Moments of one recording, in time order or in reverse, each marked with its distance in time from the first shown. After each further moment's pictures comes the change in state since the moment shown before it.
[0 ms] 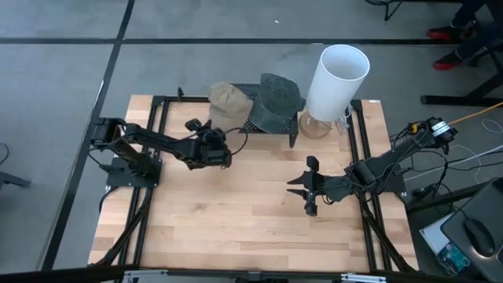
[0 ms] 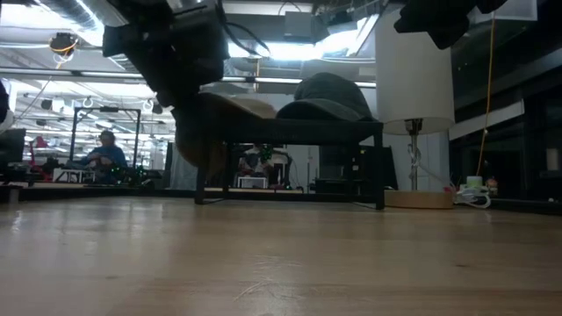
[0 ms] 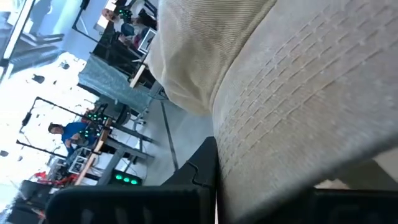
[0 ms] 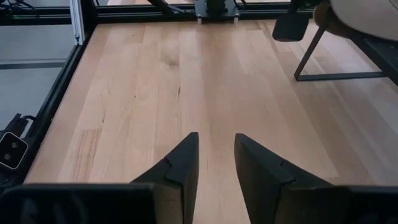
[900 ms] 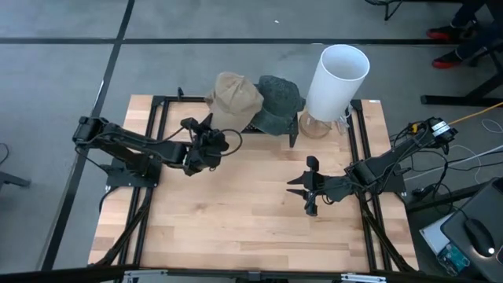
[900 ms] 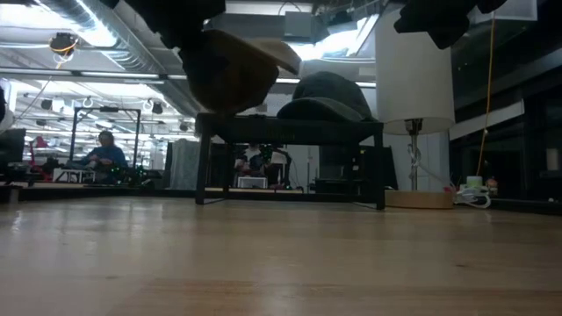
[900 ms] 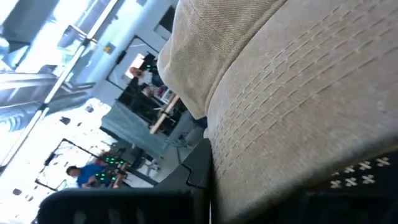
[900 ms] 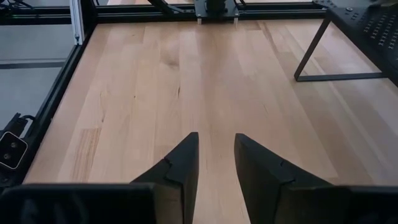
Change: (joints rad) left arm -0.131 -0.195 0.001 0.469 -0.193 0.620; right arm 0.000 0.000 0.000 0.000 0.001 -0.002
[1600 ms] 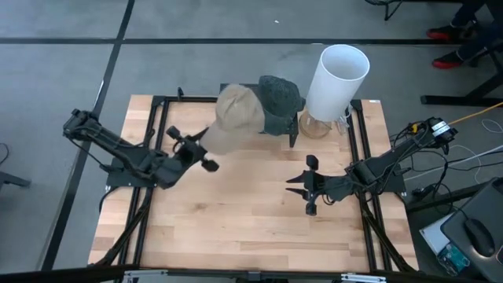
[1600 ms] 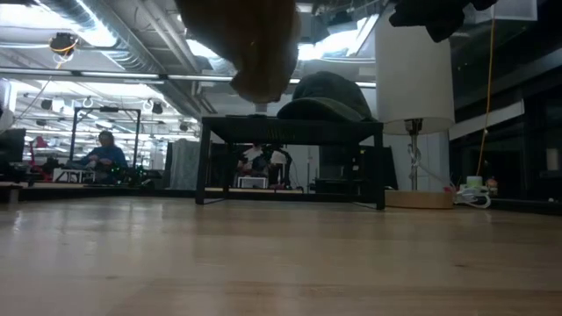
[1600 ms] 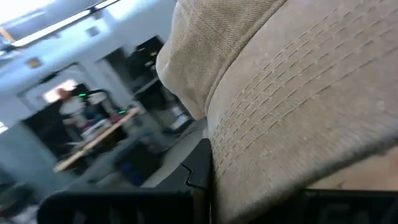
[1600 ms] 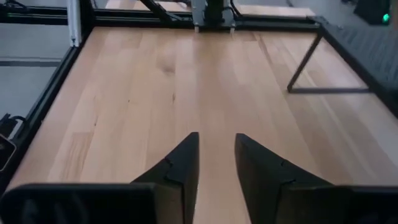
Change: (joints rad) left arm -0.292 -0.225 0.000 0.151 0.045 0.026; right arm 0.000 0.000 0.000 0.028 0.028 -0.065
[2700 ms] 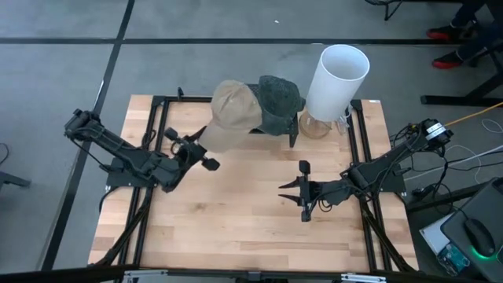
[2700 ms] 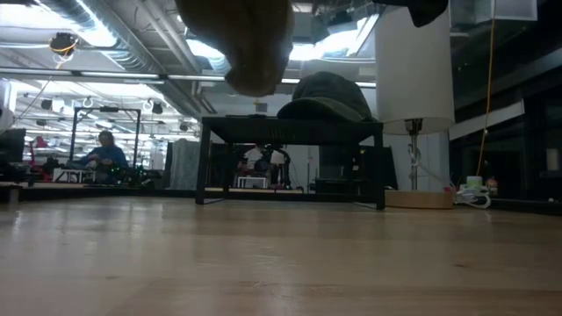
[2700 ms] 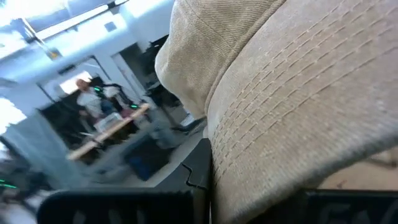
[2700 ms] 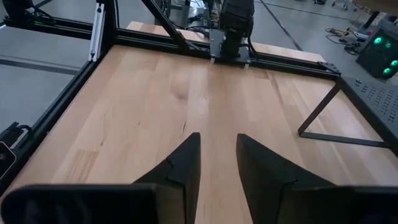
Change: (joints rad) left arm -0.042 0.025 0.000 0.152 -0.096 0.068; right arm 0.018 0.090 0.000 0.227 -0.003 -0.197
